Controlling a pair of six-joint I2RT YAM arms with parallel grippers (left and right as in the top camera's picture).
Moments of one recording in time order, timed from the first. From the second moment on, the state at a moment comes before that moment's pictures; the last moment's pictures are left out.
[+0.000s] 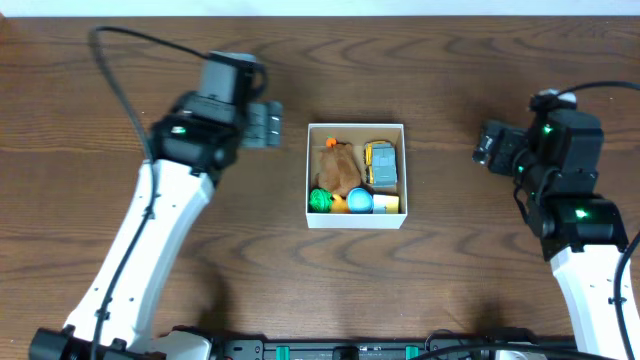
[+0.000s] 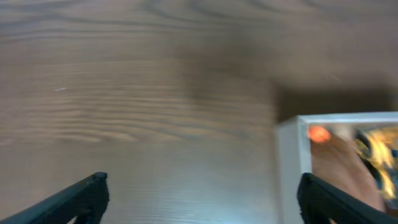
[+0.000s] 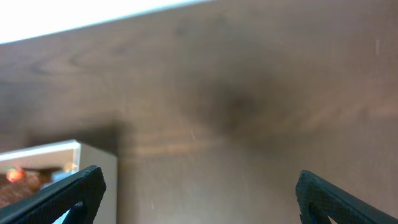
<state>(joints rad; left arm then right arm) -0.28 1.46 1.40 -0.86 -0.21 -0.20 0.02 1.11 0.97 -0.52 0.07 0.21</state>
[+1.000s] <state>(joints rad) -0.15 0.72 0.89 -0.84 -0.13 -0.21 0.07 0.56 0.77 -0.76 0.21 0.26</state>
